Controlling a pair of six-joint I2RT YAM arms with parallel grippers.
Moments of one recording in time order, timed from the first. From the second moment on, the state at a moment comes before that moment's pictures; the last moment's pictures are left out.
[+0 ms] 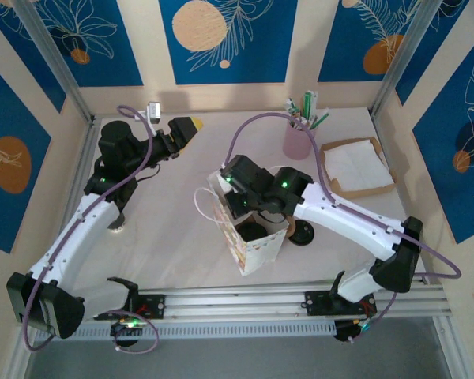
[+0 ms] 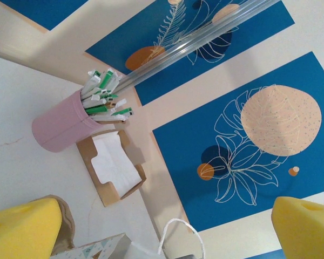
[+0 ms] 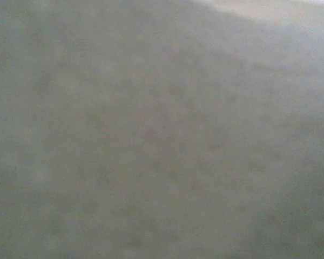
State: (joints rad) left arm -0.31 1.17 1.12 0.01 0.63 -0.99; right arm 1.02 1.48 1.50 -1.02 0.20 0.42
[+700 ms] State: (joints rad) left arm -0.31 1.17 1.11 0.01 0.63 -0.99; right arm 0.97 1.58 1.41 -0.96 0.06 0.45
